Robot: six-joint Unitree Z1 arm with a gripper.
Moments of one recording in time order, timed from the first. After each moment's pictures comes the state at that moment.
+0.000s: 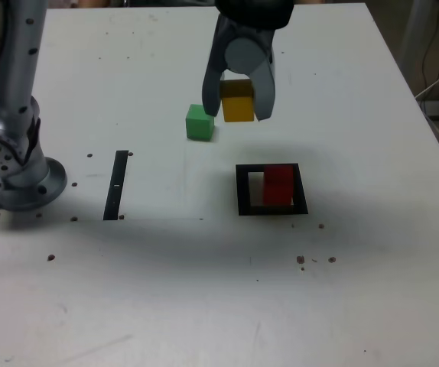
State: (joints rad) arm 0.05 1.99 -1.77 1.58 0.02 0.17
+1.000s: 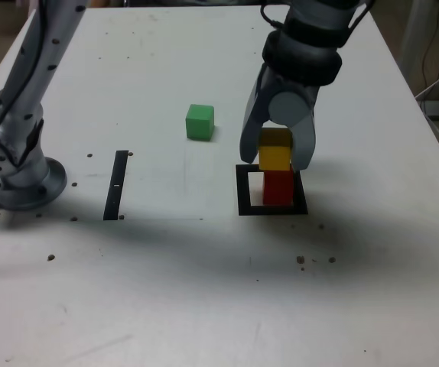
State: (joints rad) arm -0.06 2.18 -1.91 1.58 -0.04 0.12
